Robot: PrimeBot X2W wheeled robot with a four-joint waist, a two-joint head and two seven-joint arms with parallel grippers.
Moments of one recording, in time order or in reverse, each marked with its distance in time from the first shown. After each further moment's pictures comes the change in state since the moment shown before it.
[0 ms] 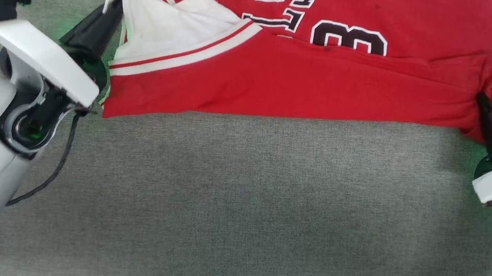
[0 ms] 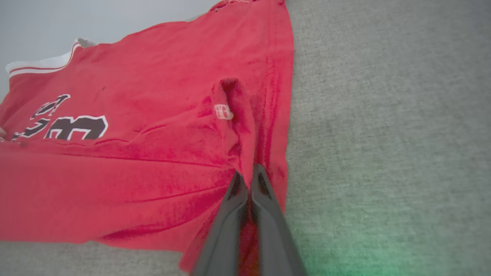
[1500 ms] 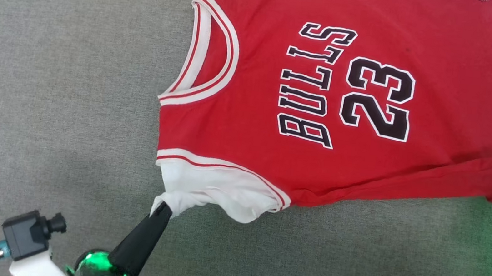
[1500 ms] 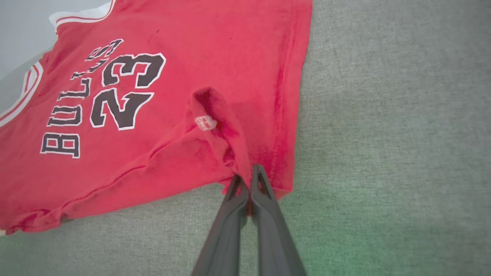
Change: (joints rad) left arm 0.874 -0.018 0.120 -0.751 -0.059 0.002 -0.186; right arm 0.410 -0.010 -0.188 -0.361 0.048 0.000 0.255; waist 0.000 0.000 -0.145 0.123
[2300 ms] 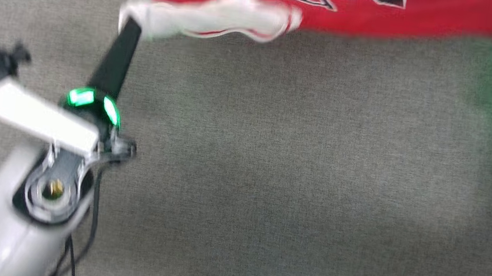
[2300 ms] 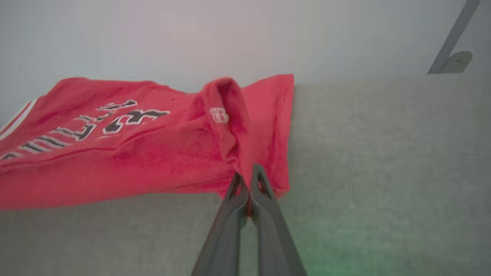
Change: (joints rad) left arm -0.572 -0.144 0.129 0.333 -0.205 0.000 0.090; right arm -0.789 -0.128 0.341 0.737 -0.059 0.000 -0.369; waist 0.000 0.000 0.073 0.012
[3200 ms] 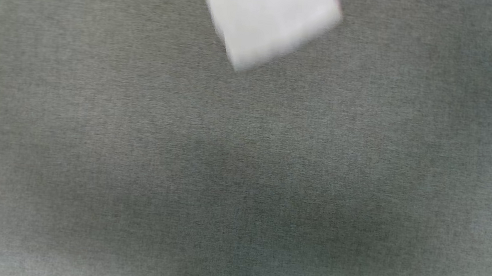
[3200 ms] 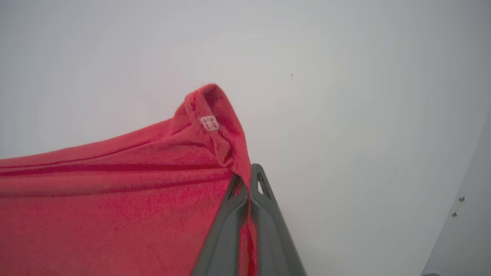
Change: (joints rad) left arm -0.884 0.127 -0.044 0.470 0.046 -0.001 0.014; right arm -0.812 0.100 -0.130 0.234 -0.230 0.002 0.036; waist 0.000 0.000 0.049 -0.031
